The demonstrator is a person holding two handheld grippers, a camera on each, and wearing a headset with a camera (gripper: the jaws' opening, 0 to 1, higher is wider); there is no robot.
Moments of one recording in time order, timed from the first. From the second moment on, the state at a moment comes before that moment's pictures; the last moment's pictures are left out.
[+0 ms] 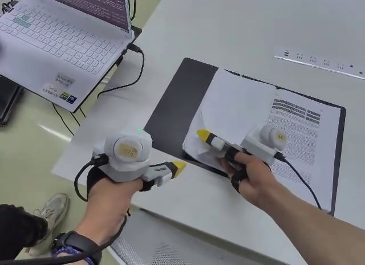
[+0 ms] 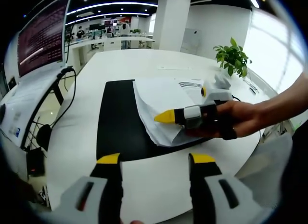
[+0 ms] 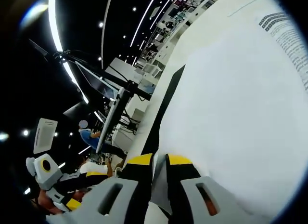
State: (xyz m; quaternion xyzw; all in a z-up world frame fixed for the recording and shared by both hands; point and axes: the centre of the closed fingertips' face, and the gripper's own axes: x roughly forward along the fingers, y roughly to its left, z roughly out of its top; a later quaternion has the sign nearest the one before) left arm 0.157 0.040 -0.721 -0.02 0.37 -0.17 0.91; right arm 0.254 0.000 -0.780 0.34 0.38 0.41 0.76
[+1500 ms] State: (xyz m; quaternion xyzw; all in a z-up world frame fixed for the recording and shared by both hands) left arm 0.187 -0.007 -0.723 0.02 0.34 -0.24 0.91; right arm 0.246 -0.120 -0.701 0.29 0.29 0.38 0.83
